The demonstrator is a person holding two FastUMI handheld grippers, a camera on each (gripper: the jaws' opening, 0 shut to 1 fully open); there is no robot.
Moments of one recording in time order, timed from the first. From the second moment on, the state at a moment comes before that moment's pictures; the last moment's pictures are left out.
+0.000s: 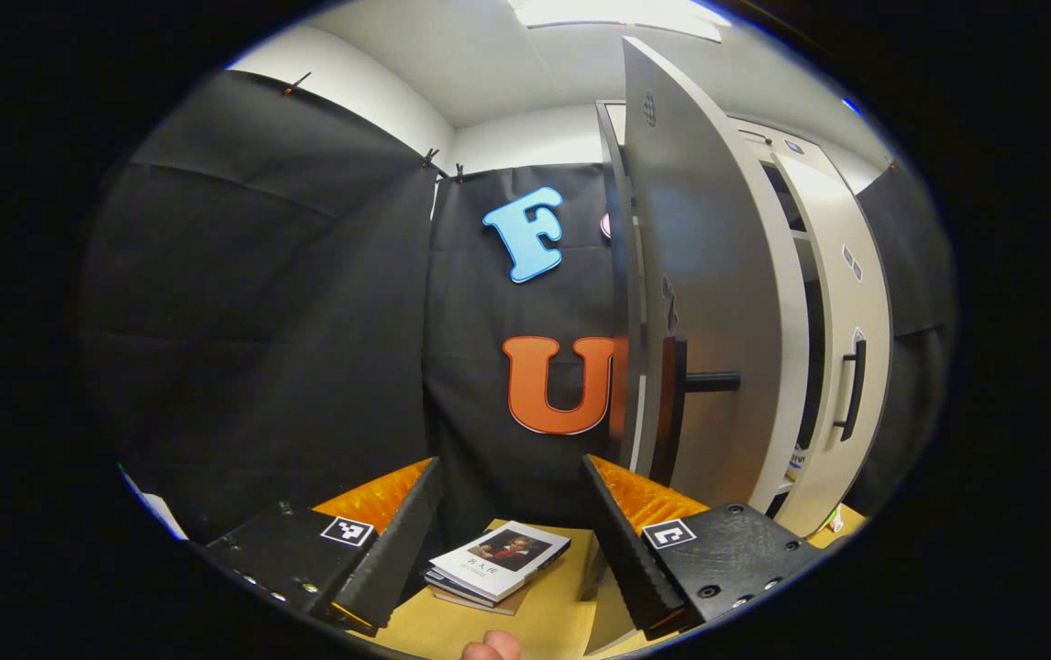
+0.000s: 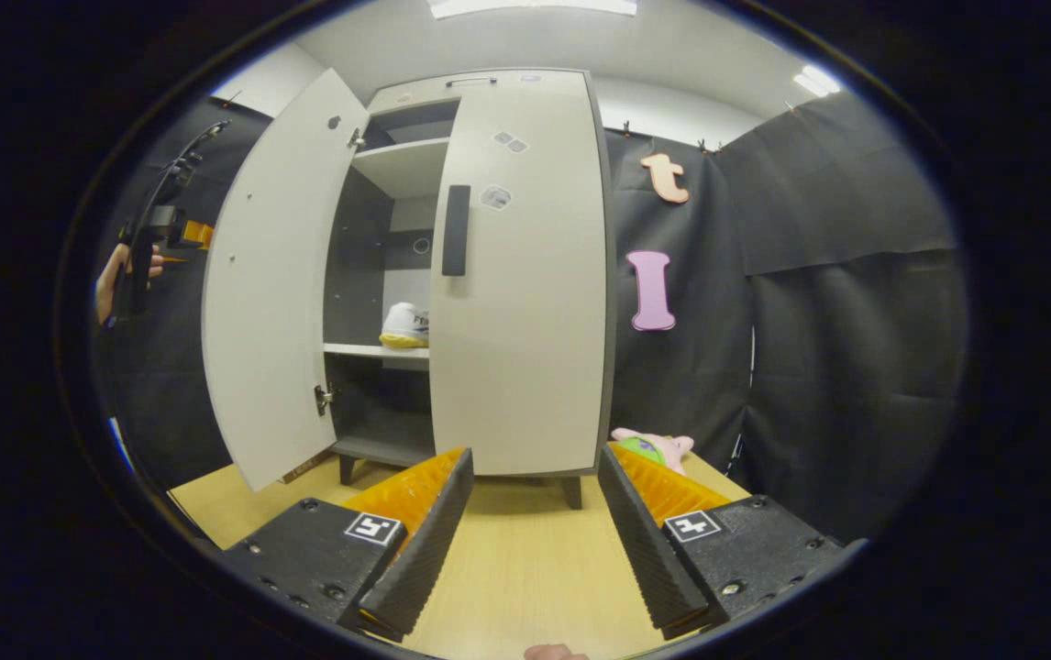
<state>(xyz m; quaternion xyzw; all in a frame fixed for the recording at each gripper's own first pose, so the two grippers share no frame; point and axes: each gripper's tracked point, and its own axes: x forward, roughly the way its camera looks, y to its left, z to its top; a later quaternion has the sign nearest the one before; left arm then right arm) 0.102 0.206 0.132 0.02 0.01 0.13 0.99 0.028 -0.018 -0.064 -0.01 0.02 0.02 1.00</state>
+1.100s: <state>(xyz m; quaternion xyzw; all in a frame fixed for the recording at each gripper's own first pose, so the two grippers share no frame) 0.178 0.045 0.106 0.00 0.03 0.01 1.00 0.025 -0.065 -0.066 -0.01 0.02 -0.03 1.00</state>
